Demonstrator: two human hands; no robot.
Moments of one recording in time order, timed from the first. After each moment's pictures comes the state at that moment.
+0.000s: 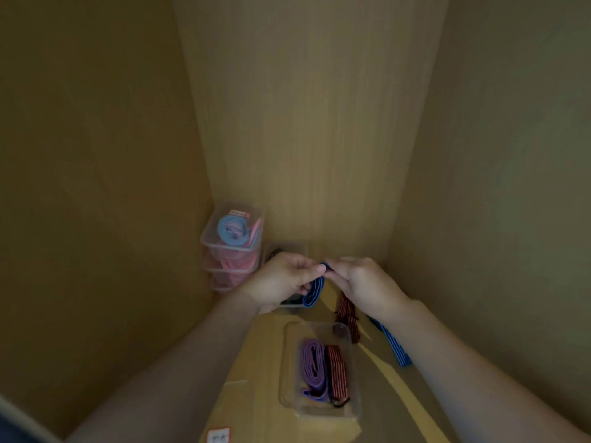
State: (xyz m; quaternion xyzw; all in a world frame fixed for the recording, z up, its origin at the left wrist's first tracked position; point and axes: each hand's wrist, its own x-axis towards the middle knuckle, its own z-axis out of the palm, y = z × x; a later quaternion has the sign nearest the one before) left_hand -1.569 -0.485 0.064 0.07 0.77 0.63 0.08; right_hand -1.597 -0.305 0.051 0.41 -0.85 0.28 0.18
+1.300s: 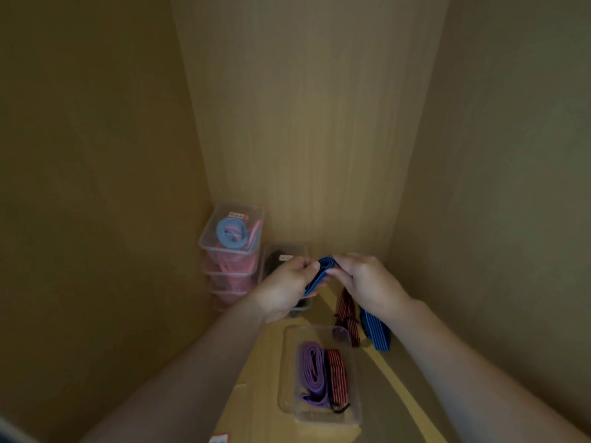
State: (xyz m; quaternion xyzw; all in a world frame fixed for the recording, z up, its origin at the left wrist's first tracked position) left_hand -1.569 -0.470 0.057 0.00 0.75 0.66 0.08; right_hand -1.605 -0.301 0.054 0.38 -0.87 0.28 0.17
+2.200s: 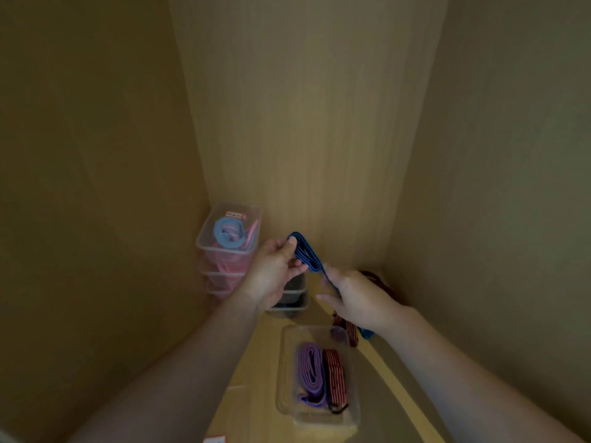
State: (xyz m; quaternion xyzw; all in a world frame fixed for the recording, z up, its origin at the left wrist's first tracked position) left_hand -1.577 -0.477 0.071 -0.05 0.59 0.80 -0.04; right_hand -1.598 -0.306 0.040 0.39 -0.89 0.22 0.07
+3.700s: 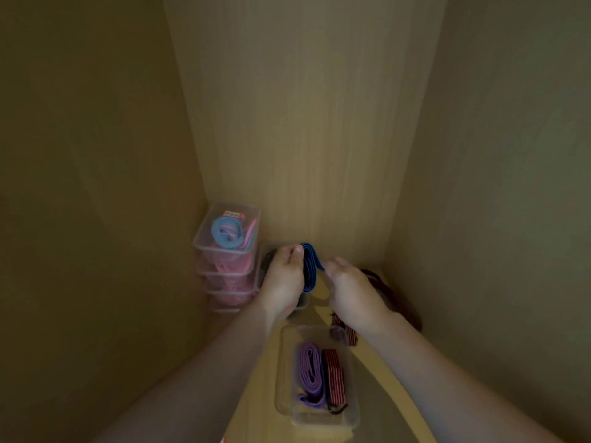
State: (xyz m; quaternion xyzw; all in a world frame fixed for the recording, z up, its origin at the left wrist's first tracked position) left_hand -1.584 -0.453 0.051 -0.11 0.69 0.70 -0.12; right_hand -1.594 -0.324 0.037 0.29 -0.91 0.25 0.13
